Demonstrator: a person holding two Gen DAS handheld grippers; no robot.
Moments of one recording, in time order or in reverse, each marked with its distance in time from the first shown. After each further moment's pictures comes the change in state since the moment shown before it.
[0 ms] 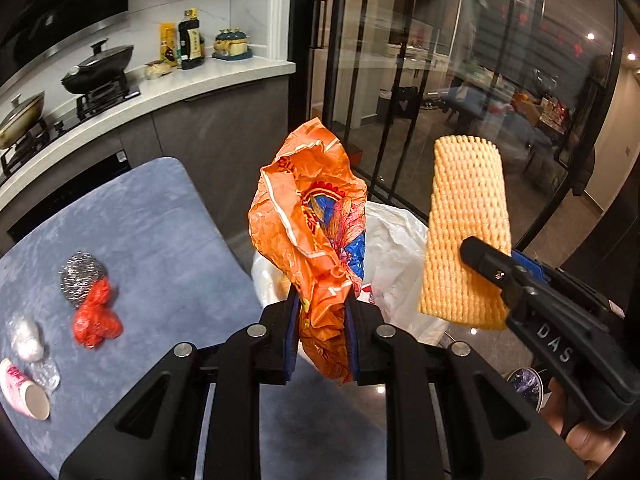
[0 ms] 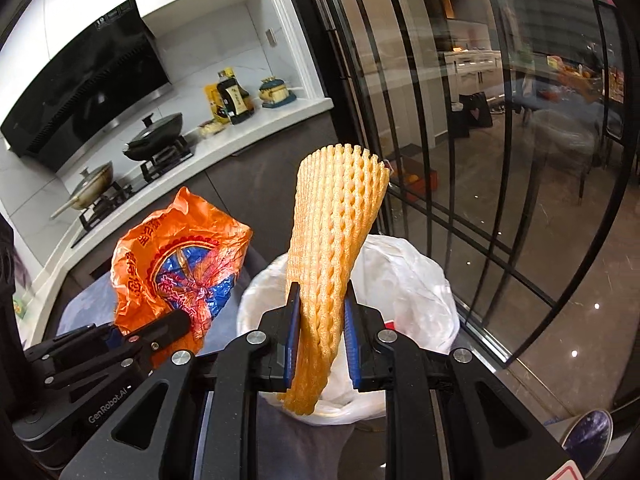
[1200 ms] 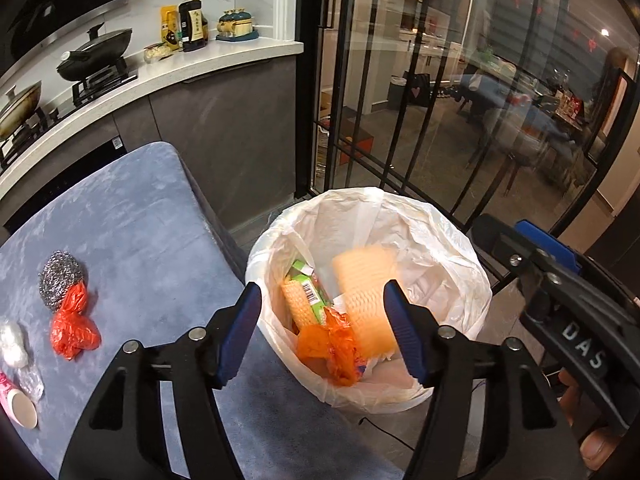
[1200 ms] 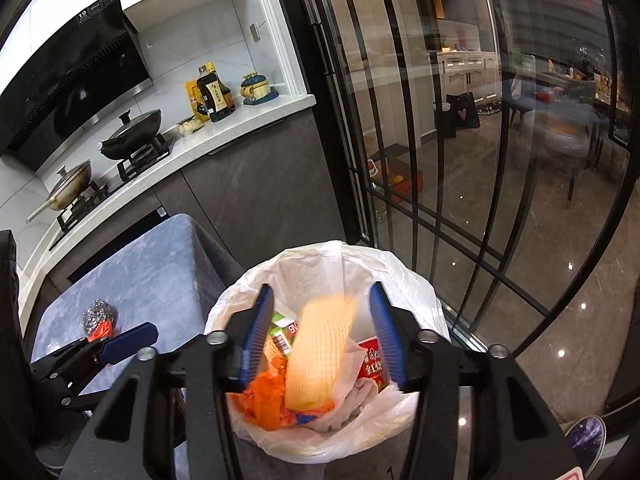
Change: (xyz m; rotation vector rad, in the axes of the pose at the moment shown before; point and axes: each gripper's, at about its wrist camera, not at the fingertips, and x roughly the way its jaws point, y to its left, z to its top) left arm 0.047 0.002 0.013 -0.025 0.050 0.041; right arm 0.035 -0.002 0.011 0.002 -0.006 -0.068
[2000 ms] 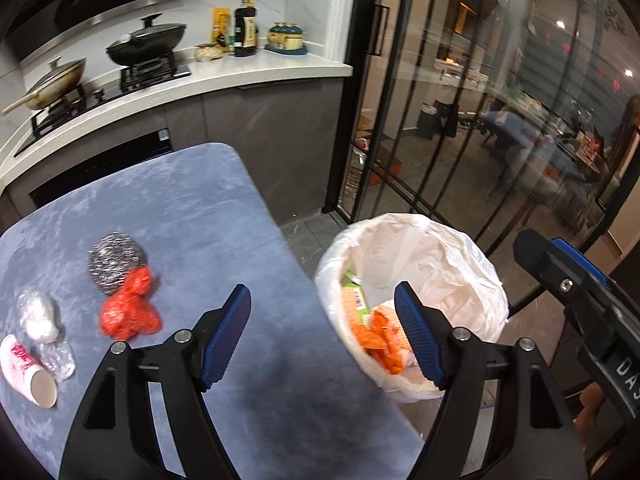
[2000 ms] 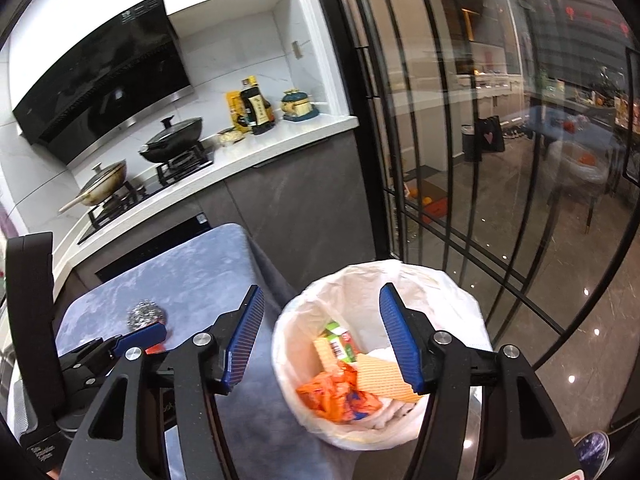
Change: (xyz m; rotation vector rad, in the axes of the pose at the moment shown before) left arm -0.046 0.068 -0.010 -0.124 -0.071 0.062; right arm -0.037 0.059 -0.005 -0.065 -0.058 0.095
